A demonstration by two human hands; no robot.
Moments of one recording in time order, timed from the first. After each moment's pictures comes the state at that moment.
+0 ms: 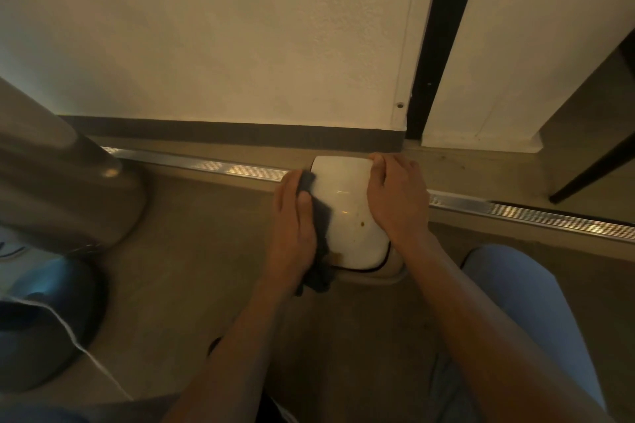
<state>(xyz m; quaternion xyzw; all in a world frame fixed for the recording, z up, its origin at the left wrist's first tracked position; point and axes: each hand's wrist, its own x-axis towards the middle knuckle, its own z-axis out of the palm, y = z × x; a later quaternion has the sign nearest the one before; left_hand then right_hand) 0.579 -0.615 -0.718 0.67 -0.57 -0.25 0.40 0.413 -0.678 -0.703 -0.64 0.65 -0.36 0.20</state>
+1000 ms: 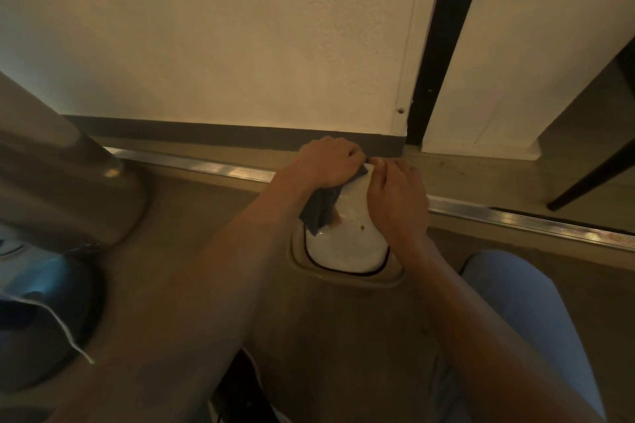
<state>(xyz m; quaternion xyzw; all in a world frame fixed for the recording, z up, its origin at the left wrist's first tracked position) 0.551 -0.749 -0.660 0.60 -0.78 -0.18 -0.03 0.414 -0.680 -0.703 -0.66 0.66 -0.31 0.17</state>
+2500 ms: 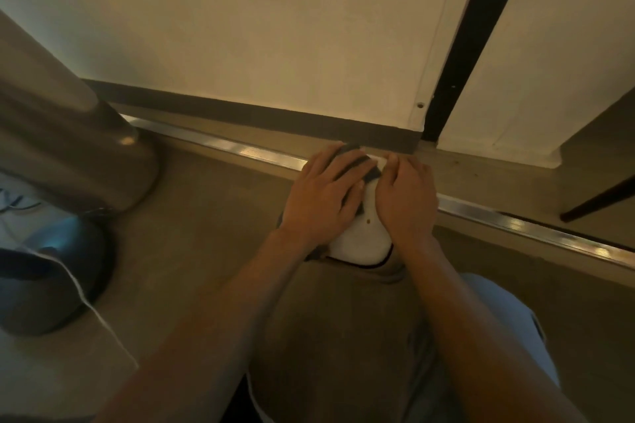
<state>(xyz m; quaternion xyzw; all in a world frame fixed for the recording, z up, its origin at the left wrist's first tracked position) 0.569 -0.660 -0.708 0.56 -0.80 -0.01 0.22 0.417 -0.681 -0.706 -0.65 0.66 -0.34 0.18</state>
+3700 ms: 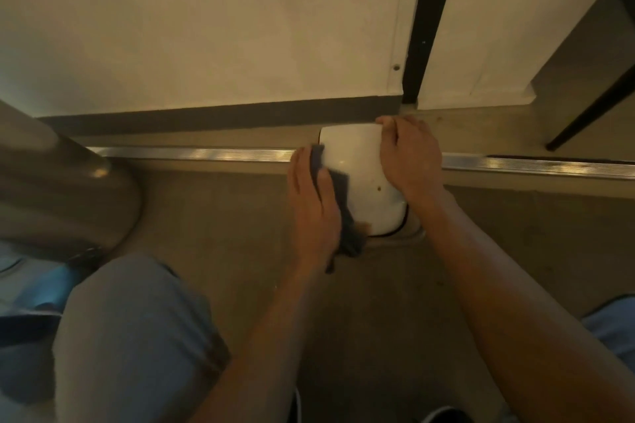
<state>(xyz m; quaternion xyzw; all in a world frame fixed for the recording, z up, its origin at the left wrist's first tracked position) 0.576 -0.605 -0.731 0.68 -0.55 -0.28 0.41 0.418 -0.680 -0.705 -0.63 0.68 -0.33 0.19</state>
